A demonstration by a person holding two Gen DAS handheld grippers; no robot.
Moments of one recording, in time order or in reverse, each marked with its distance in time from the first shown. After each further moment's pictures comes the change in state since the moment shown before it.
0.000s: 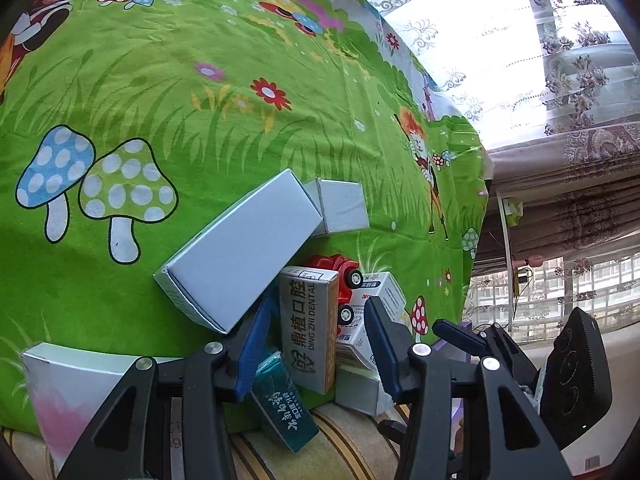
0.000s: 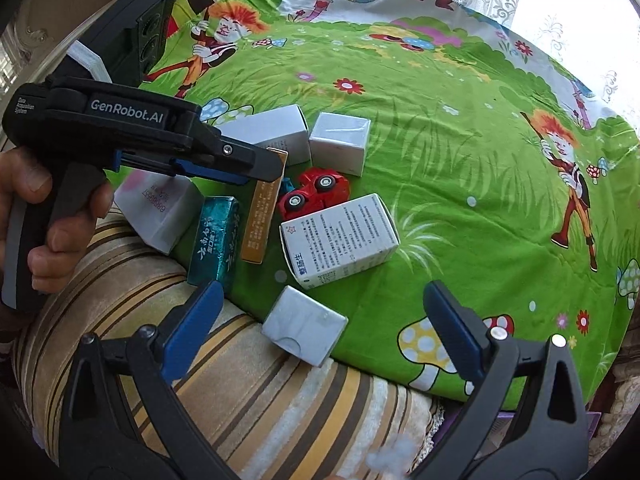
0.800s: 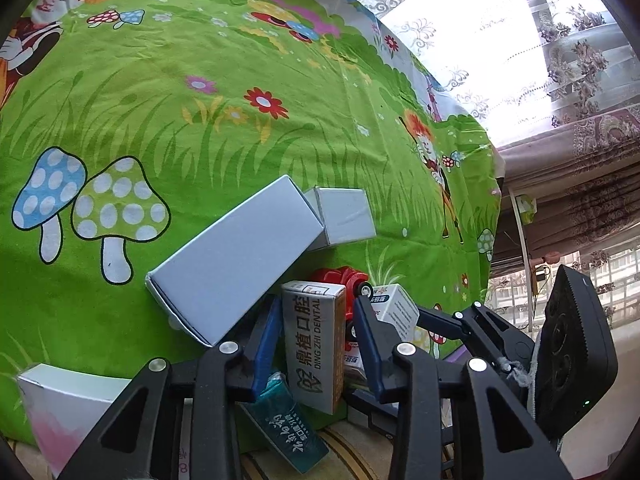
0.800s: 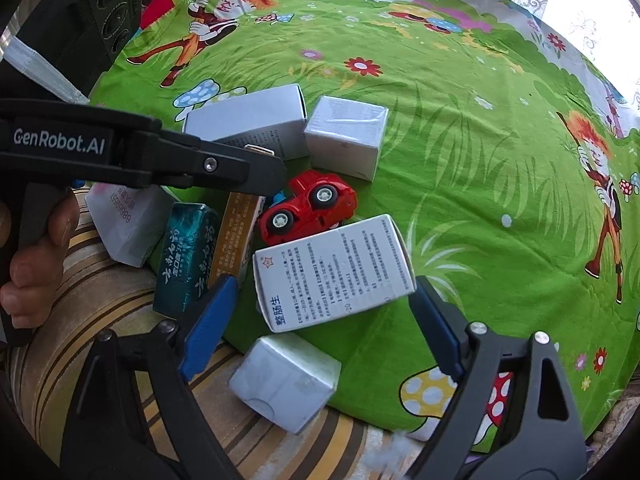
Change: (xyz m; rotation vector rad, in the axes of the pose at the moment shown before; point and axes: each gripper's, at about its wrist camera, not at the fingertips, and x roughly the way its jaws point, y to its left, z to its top) left arm 0.011 -0.010 0.001 0.059 -0.043 0.070; right arm 0.039 -0.008 0.021 -0.037 0.037 0.048
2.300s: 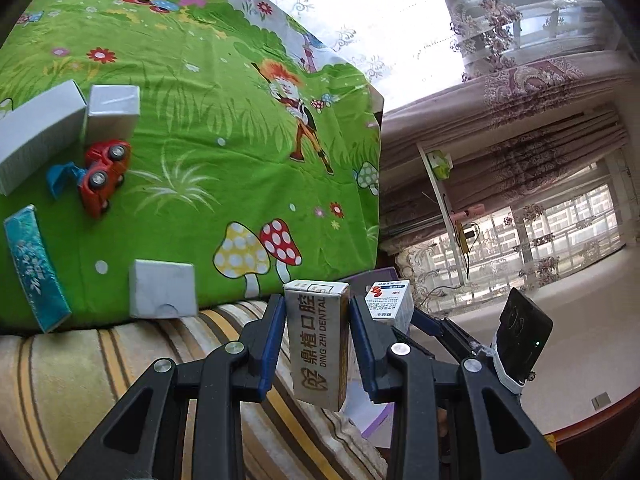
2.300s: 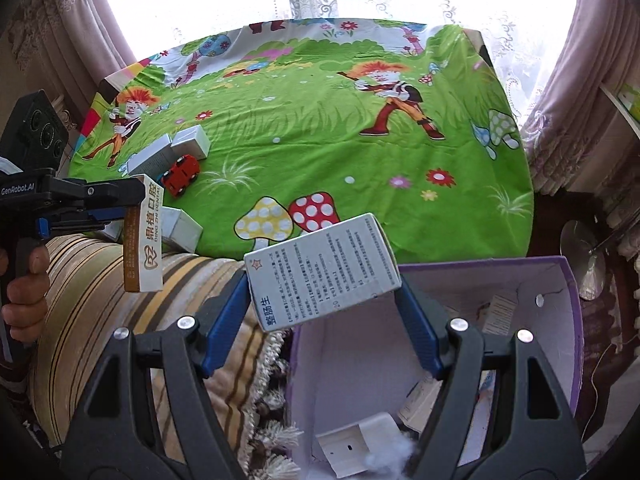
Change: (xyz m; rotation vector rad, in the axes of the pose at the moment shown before) left arm 0.001 -0.129 -0.104 0.121 0.047 -0.272; right arm -0.155 -0.084 -0.191 0.455 -0.217 -0.198
